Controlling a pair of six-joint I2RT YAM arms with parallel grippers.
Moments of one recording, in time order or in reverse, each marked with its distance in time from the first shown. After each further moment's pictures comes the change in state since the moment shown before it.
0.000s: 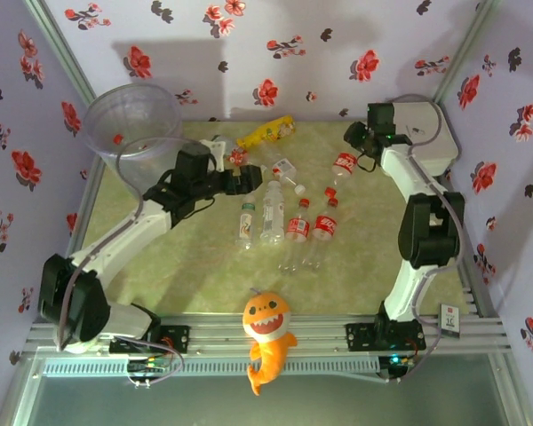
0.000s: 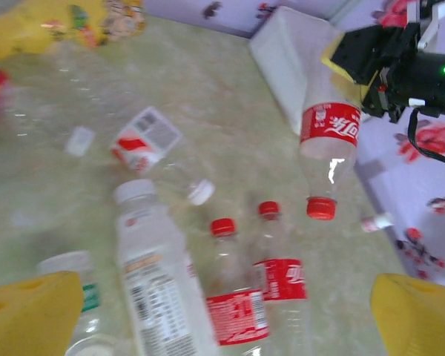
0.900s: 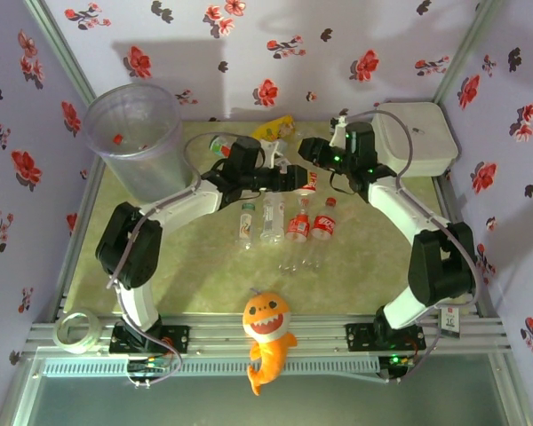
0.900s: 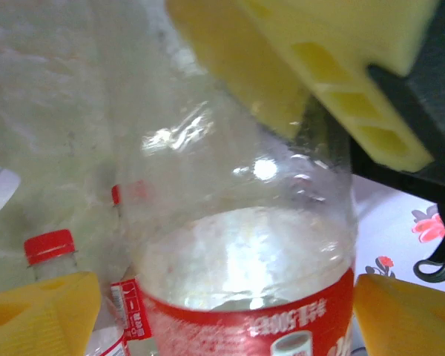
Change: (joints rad) left arm -0.136 0.418 0.240 0.214 0.274 -0.162; right arm 0.200 -0.264 -0.369 0.390 -0.454 0.089
